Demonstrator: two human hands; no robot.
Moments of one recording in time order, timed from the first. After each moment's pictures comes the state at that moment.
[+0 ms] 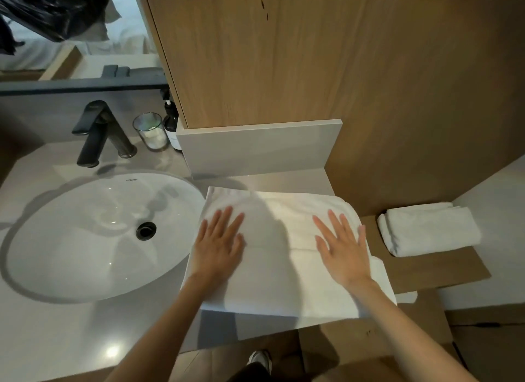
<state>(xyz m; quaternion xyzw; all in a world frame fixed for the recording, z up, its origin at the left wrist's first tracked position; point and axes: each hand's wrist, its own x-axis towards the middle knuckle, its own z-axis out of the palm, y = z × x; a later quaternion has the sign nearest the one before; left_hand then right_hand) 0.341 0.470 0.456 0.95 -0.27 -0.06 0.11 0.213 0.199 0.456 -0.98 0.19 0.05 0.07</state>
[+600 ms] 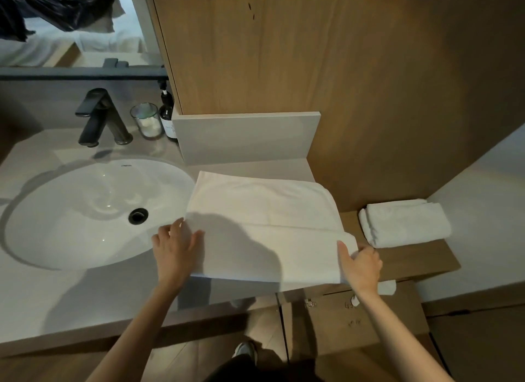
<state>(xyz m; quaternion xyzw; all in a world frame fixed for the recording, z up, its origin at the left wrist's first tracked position) 0.291 0.517 0.479 0.95 0.00 -0.03 0.31 0.123 0.201 0.475 -0.80 0.51 -0.06 0.31</state>
